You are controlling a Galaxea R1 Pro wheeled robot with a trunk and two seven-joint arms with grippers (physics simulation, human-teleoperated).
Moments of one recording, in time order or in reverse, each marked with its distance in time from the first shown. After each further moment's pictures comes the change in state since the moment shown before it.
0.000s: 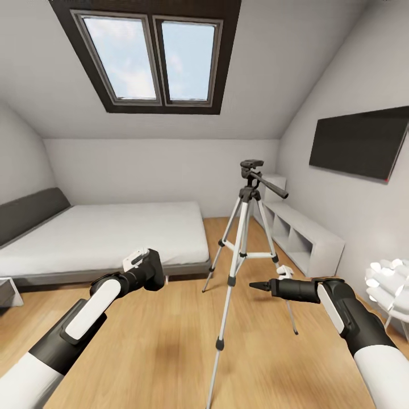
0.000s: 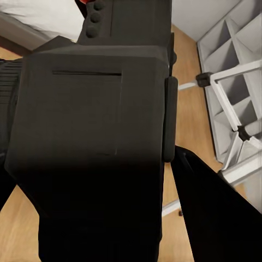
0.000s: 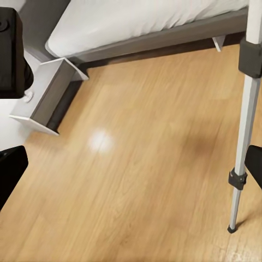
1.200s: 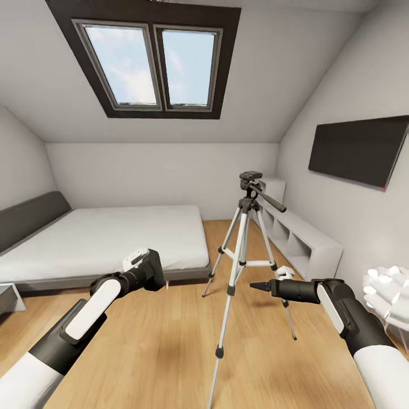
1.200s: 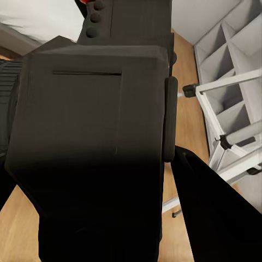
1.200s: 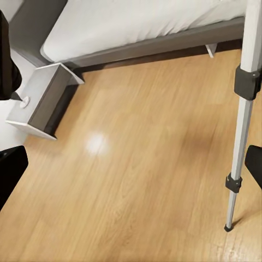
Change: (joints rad) left arm 0.000 0.000 0.000 0.001 0.000 0.000 0.001; right arm 0.000 0.001 0.001 0.005 -0.006 -0.001 -0.041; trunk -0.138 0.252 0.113
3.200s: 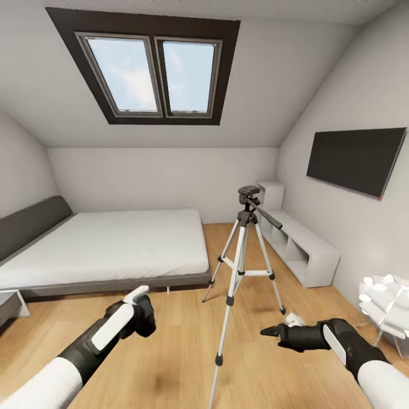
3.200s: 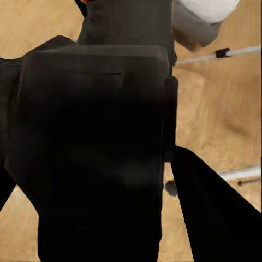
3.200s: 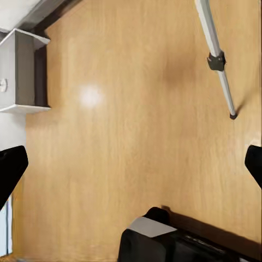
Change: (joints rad) left arm 0.001 -0.088 -0.061 0.453 -0.022 -0.055 -0.002; right arm 0.000 -0.015 0.003 0.503 0.021 -0.051 -0.031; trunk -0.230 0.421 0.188
